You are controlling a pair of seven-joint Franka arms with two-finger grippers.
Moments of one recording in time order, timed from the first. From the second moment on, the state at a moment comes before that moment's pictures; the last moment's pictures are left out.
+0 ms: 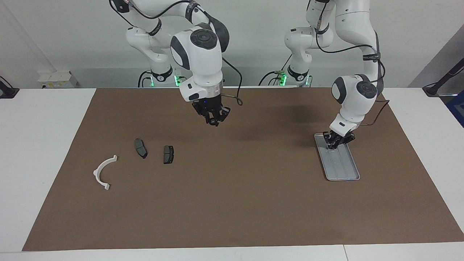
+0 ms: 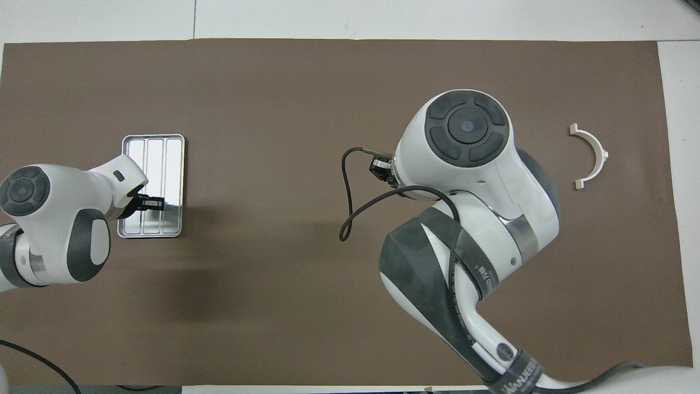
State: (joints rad) left arm -0.02 0.13 0.02 -2.28 0.02 2.48 0.14; right arm 0.00 0.25 0.61 -1.64 -0.15 1.87 1.07
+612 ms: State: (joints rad) left arm -0.02 0.13 0.02 -2.27 0.02 2.49 0.14; right arm 0.12 0.33 0.62 -1.72 -0.19 2.02 1.27
